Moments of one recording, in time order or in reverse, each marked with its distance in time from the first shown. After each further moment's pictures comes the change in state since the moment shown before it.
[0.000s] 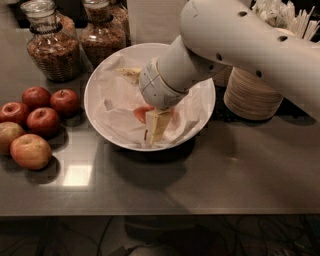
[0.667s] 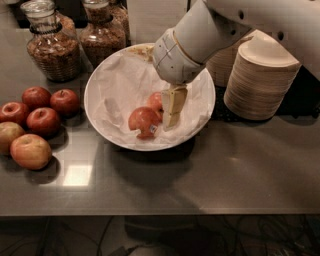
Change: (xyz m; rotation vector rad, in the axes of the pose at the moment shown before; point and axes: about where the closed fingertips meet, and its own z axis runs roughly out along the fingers) arm 0.010 -0.018 -0.050 -0.034 -0.019 -0.010
